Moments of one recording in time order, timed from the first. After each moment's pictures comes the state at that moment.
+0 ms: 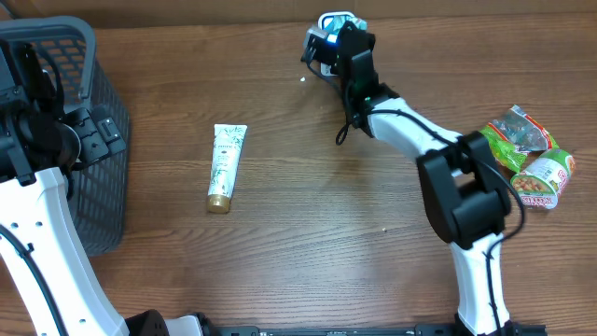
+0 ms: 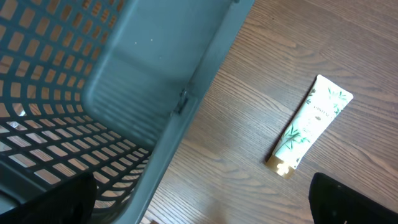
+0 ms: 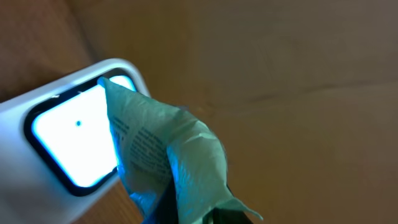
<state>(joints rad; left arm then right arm) 0.32 1.52 2.03 -1.63 -0.19 -0.18 0.43 2.27 1.66 0.34 0.42 -1.14</state>
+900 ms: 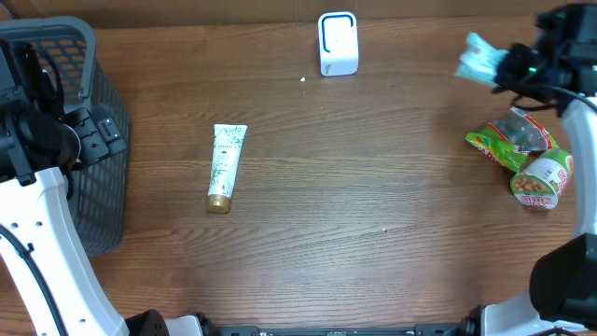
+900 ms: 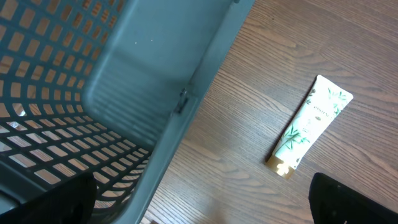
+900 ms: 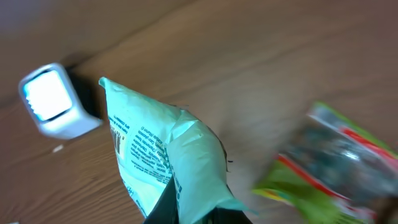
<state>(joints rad) 0.32 1.52 2.03 -1.63 -0.19 -0.18 -0.20 1.73 1.64 -0.82 -0.20 0.28</state>
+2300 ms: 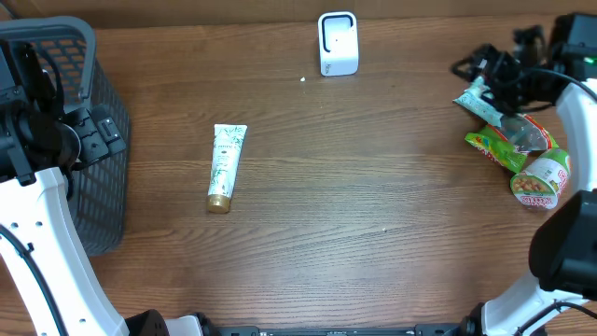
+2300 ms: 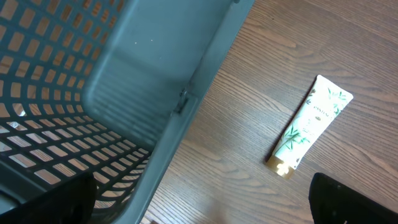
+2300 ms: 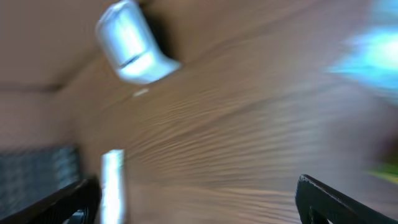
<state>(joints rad) 0.32 1.52 2.03 -1.63 -0.19 -0.18 -0.21 1.88 1.67 -0.88 -0.67 0.30</state>
